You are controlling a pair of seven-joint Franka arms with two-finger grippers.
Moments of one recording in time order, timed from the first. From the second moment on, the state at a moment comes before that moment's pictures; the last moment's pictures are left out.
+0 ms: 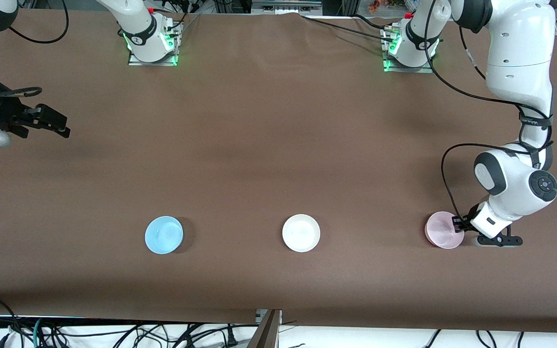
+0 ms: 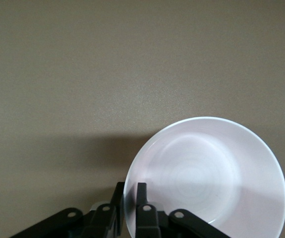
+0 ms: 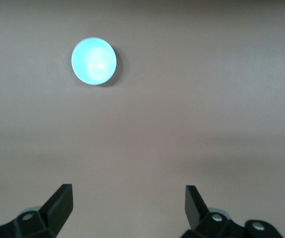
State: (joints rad) left arm -0.13 0.75 0.28 -1.65 -0.37 2.48 0.33; right arm 0.16 0.09 -0.13 -1.55 0.04 1.67 0.02
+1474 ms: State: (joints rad) left arm -0.62 0.65 0.27 -1.59 -0.37 2.40 -0.59; right arm 0.16 0.45 -0.13 -1.56 0.09 2.01 -0.07
